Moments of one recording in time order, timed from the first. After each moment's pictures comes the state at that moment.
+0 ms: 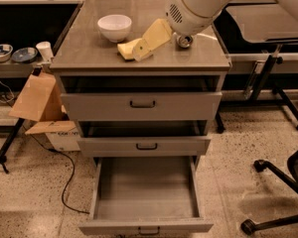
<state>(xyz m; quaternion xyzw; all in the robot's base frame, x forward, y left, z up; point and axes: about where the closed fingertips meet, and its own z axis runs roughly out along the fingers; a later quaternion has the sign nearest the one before) 0.603 -0.055 0.969 -0.29 0.91 0.07 0.30</state>
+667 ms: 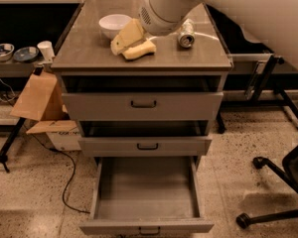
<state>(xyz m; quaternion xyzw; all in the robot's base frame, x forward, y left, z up) 0.647 -0.007 0.954 -0.25 0.91 0.07 0.33</state>
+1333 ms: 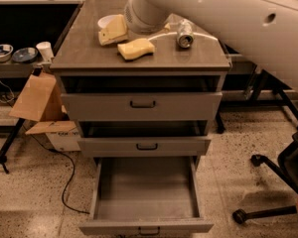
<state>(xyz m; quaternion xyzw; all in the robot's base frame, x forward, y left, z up) 0.688 0.029 0.949 -0.17 0.91 0.09 0.37</state>
